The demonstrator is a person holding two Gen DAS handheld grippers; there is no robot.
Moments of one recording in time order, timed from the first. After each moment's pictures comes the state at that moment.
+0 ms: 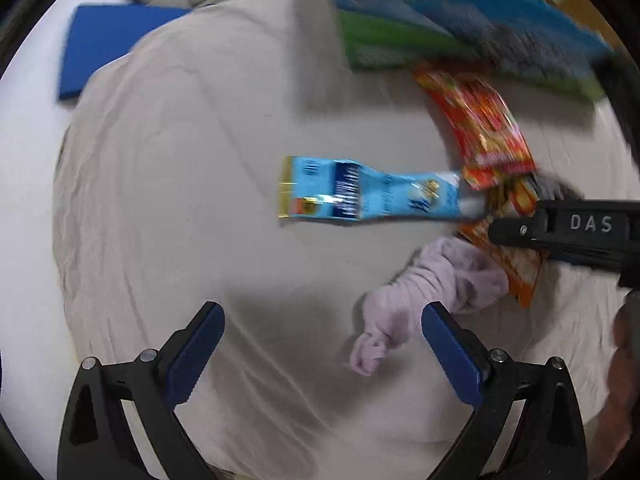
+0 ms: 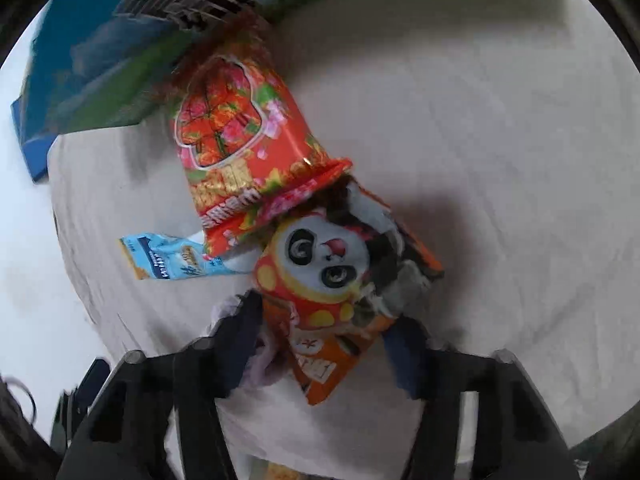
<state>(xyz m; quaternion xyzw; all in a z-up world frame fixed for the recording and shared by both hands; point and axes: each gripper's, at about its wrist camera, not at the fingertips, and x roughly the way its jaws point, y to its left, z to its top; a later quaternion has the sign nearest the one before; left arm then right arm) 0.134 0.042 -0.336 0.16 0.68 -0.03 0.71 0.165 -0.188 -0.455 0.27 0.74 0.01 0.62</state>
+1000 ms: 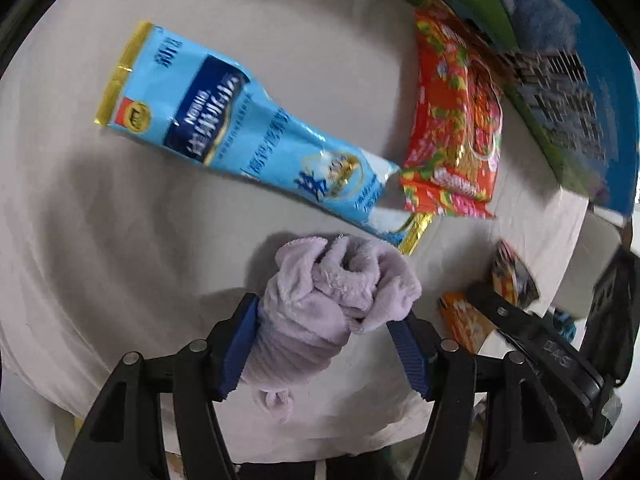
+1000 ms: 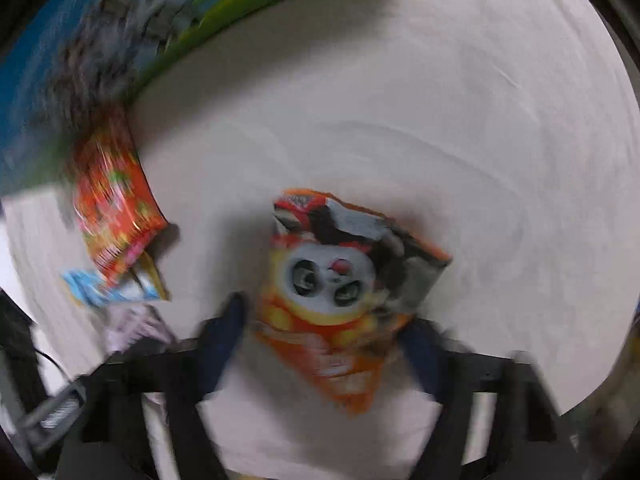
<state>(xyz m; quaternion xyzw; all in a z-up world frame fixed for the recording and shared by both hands) 0.156 0.030 -0.412 -0.16 0.80 -0.07 0.58 0.132 -0.233 -0.474 0.21 0.76 -0.06 0.61</state>
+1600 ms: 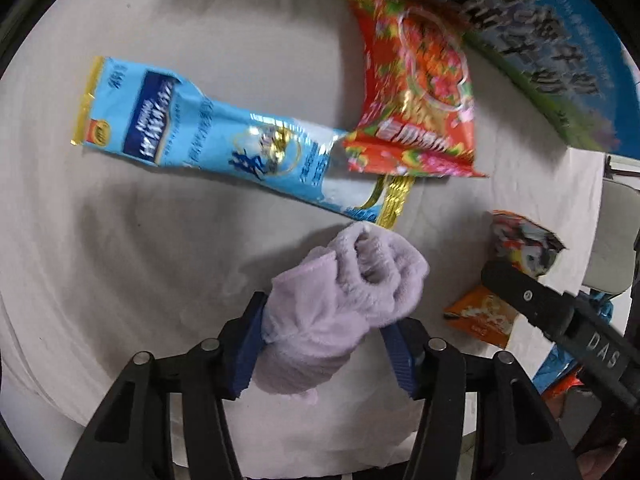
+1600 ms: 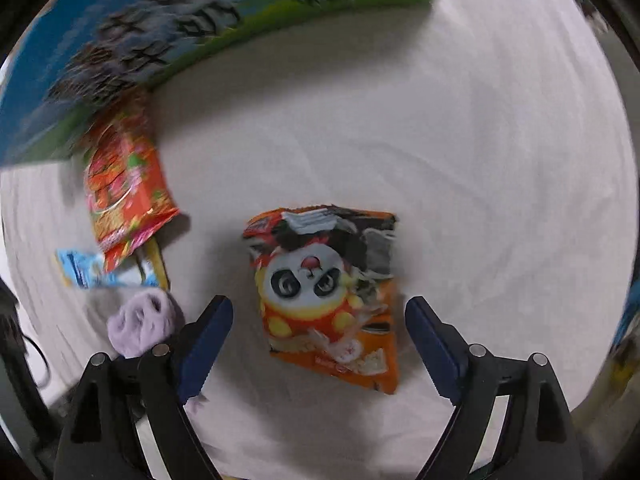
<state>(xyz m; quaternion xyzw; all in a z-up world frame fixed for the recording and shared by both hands) 0.121 -0.016 -0.423 -0.08 0.78 -0.06 0.61 0.127 -0.254 -0.477 0.20 0.76 -0.08 0.61</state>
